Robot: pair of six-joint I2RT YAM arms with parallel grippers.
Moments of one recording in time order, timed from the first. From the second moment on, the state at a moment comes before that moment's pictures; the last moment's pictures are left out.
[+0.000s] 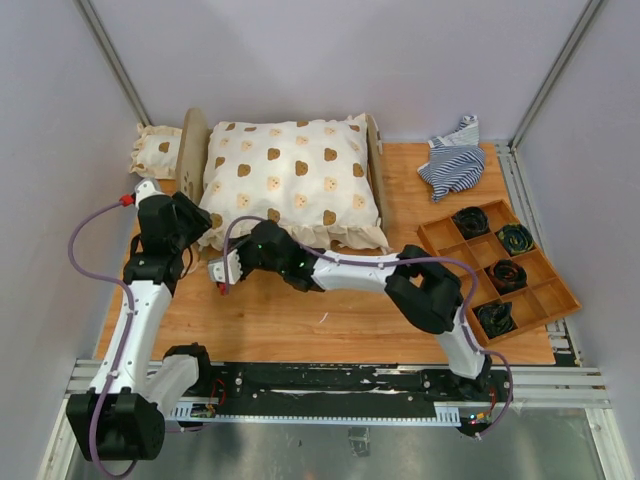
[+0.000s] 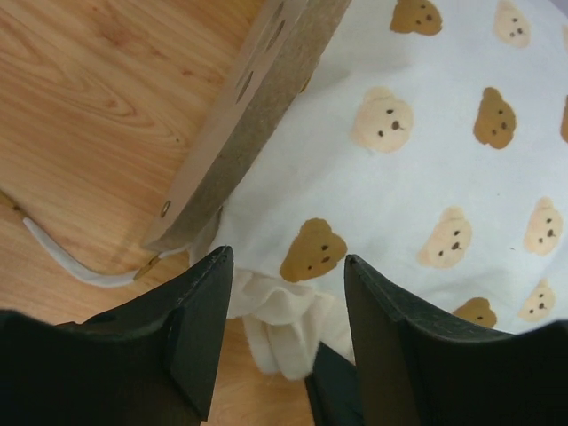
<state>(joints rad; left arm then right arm) 0.04 0.91 0.80 -0.33 -0.14 -0.60 1.12 2.15 1.49 0.40 -0.09 -1.15</state>
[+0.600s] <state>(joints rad) 0.04 0.97 0.77 -0.28 -0.18 -0.58 1.03 2.11 1.55 0.07 -0.36 -0.94</state>
